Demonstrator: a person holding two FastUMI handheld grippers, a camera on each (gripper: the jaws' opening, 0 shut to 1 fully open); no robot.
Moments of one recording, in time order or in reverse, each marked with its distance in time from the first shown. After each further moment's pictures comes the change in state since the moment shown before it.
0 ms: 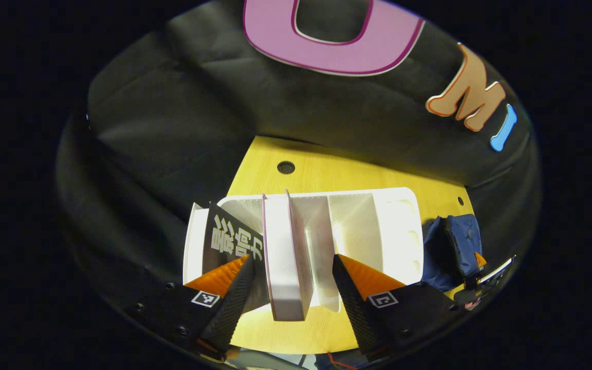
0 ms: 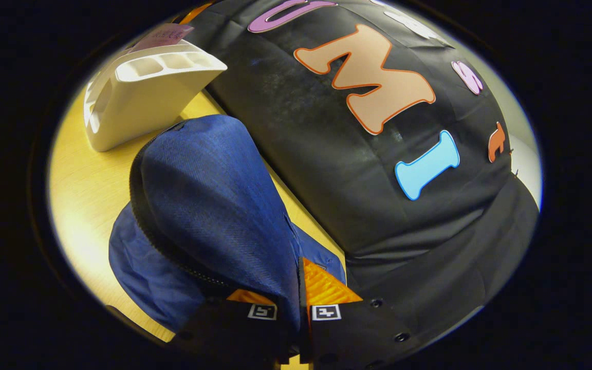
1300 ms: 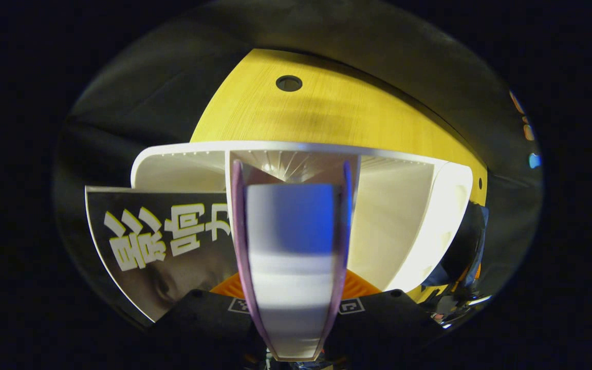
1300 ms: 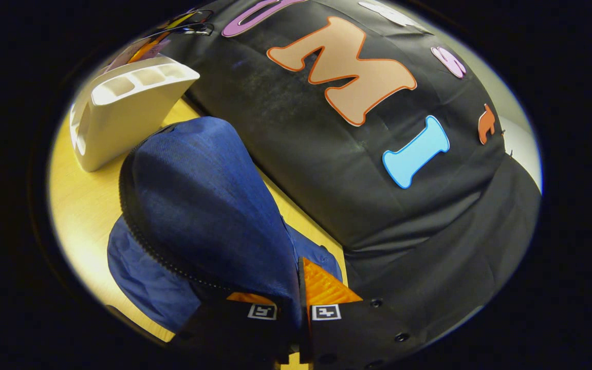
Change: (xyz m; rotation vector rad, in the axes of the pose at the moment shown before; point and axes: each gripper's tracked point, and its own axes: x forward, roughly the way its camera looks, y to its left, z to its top) left arm 0.076 -0.028 -0.048 -0.171 0.483 0.009; right arm 0.001 -0.021 0.001 0.099 0.020 -0.026
